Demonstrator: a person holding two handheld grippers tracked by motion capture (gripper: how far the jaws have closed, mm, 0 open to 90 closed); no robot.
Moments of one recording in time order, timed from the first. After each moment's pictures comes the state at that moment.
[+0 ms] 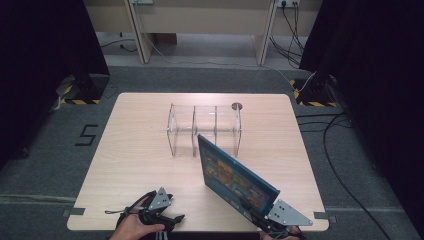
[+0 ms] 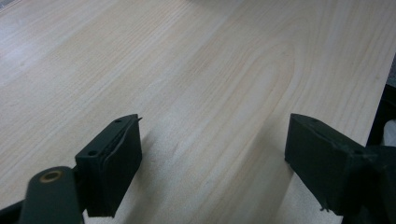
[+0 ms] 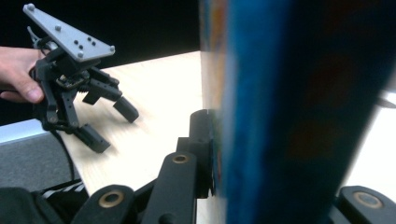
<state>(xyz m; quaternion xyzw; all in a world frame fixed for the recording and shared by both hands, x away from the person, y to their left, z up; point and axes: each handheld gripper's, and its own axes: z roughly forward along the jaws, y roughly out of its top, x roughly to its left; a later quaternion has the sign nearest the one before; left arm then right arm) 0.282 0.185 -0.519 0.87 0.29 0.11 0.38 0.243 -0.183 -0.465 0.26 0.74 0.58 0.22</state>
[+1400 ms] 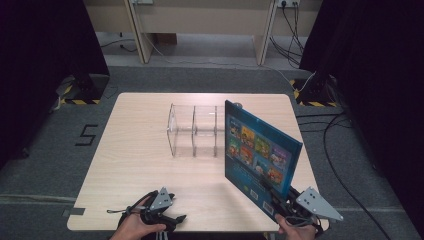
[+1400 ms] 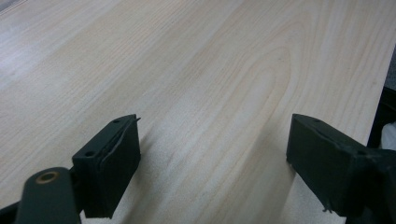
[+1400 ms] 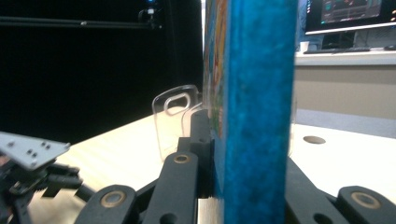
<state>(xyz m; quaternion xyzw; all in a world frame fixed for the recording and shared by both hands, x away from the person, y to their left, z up) 0.284 0.181 -0.520 0.87 0.28 0.11 0.39 0.256 -0.214 -0.420 0.33 0.63 0.65 0.27</state>
